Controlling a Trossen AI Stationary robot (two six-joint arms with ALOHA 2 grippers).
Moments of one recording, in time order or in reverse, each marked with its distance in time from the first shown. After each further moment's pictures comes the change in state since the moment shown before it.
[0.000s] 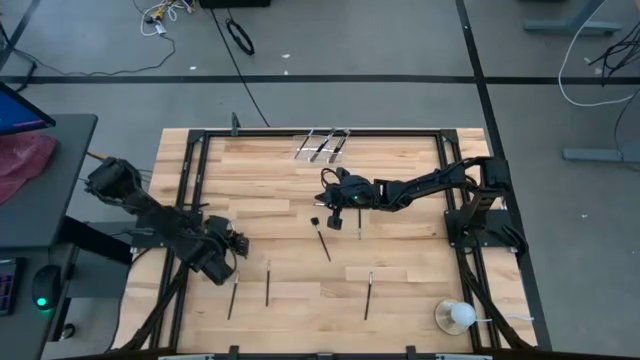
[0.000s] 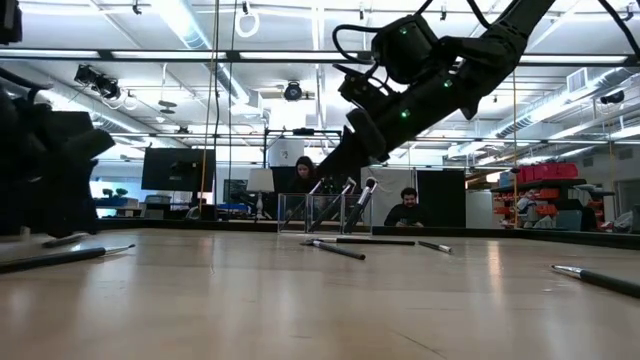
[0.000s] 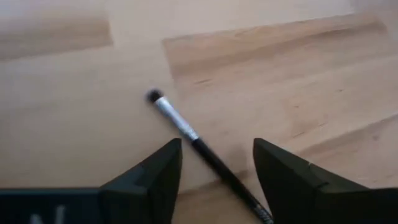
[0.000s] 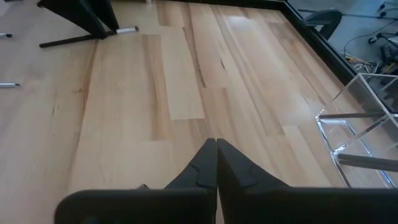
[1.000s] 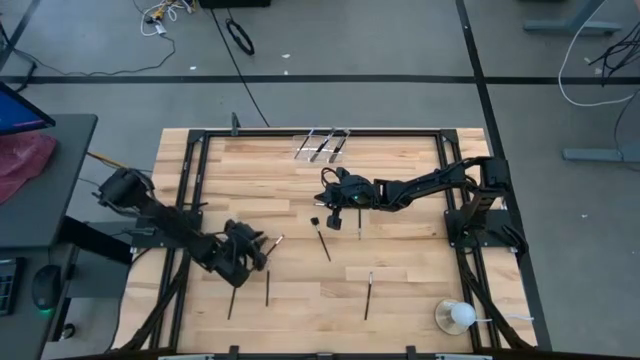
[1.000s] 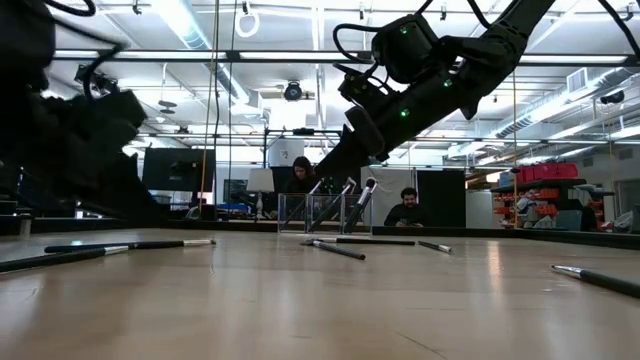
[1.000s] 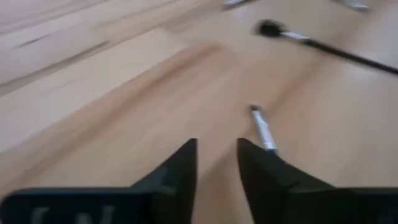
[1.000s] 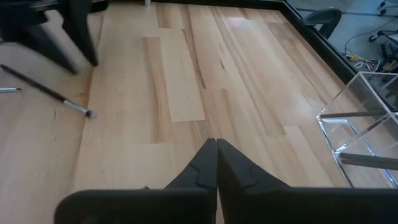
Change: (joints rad) left arm 0.070 0.152 -0.001 0.628 -0.226 0.825; right arm 0.001 0.000 0.000 0.005 0.000 0.017
